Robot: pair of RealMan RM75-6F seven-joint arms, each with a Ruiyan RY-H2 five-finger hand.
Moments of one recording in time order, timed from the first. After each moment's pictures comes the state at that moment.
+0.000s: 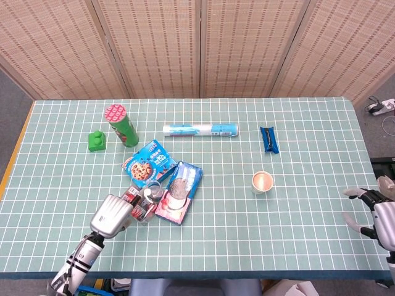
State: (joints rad) left arm -0.43 -1.33 -0.07 -1.95 1.38 1.14 0.85; right arm 0.04 -1.05 0.05 -1.54 -1.59 1.58 0.23
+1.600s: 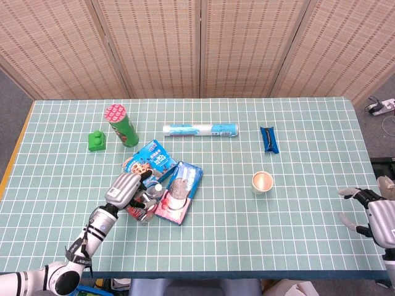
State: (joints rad) left arm -0.62 -1.39 -0.24 -1.82 1.14 0.98 0.18; right arm 0.06 -1.06 0.04 -1.53 -1.59 1.54 0.25
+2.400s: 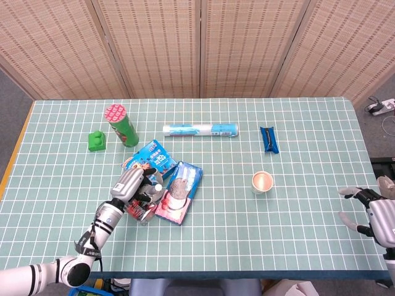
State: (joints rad) left arm -0.66 -1.47 -0.26 -1.73 1.08 0.99 0.07; right arm 0.06 -1.05 0.04 -1.52 -1.59 1.54 0.27
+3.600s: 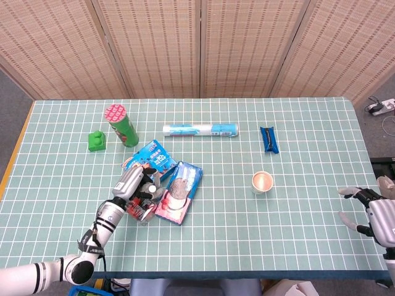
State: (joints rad) left arm -0.67 -1.49 -0.26 -1.71 1.05 1.01 0.00; right arm 0.06 -1.05 0.04 -1.52 -1.59 1.54 0.28
